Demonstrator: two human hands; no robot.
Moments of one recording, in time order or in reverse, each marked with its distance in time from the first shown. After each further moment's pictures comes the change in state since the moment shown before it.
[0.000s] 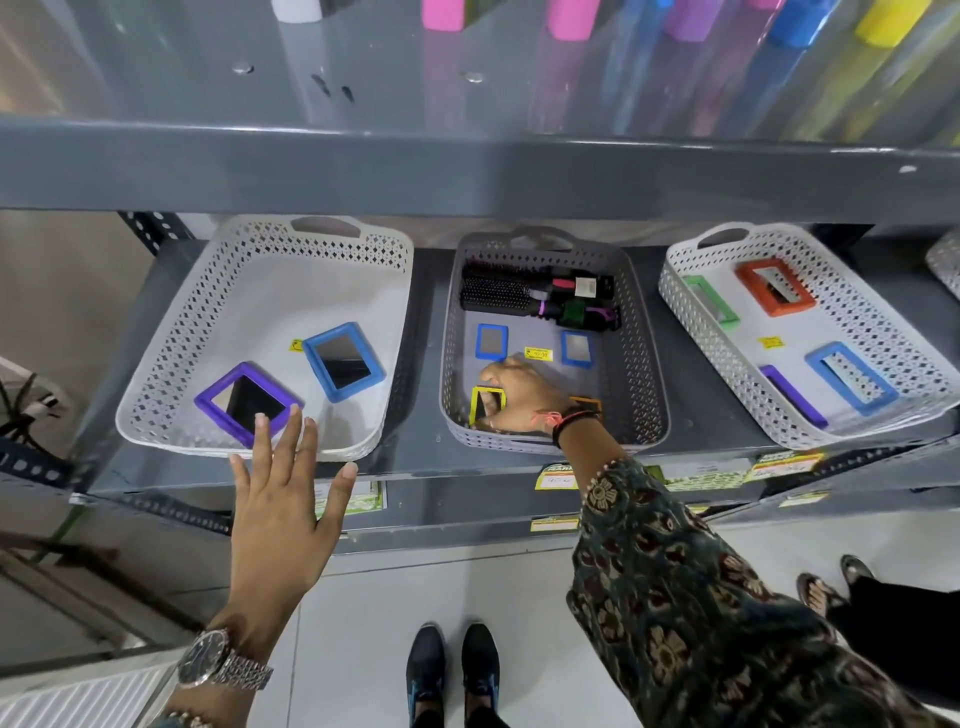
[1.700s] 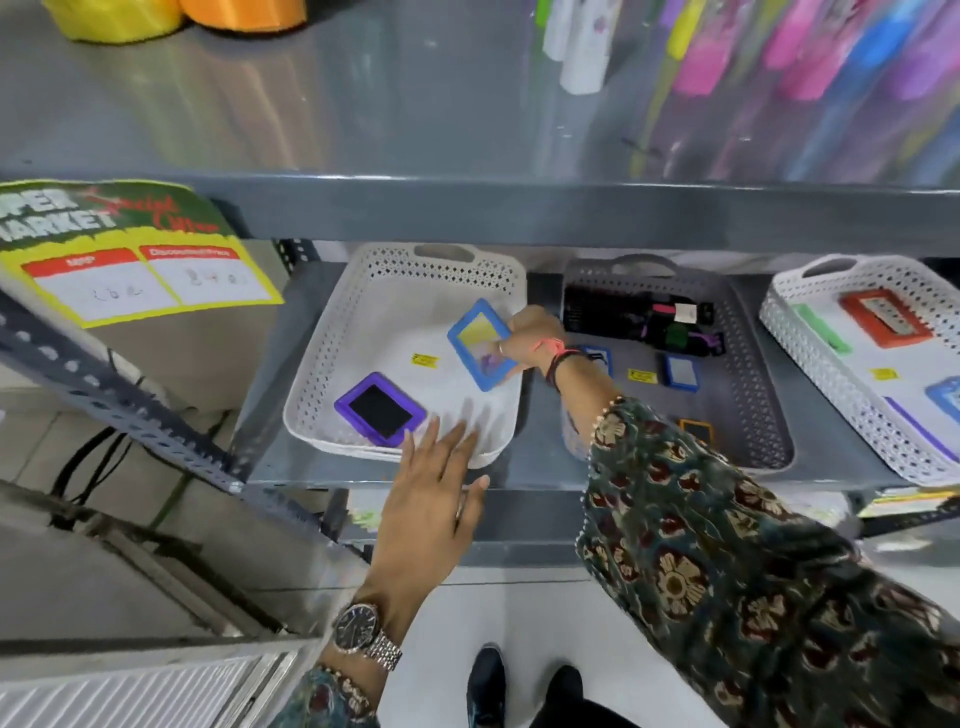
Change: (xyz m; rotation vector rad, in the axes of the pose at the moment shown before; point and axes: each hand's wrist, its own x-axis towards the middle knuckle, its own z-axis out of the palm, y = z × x) left_hand 0.007 -0.018 -0.021 -0.167 -0.003 0.317; right_hand 0.057 -0.147 -0.023 0.306 0.132 0.093
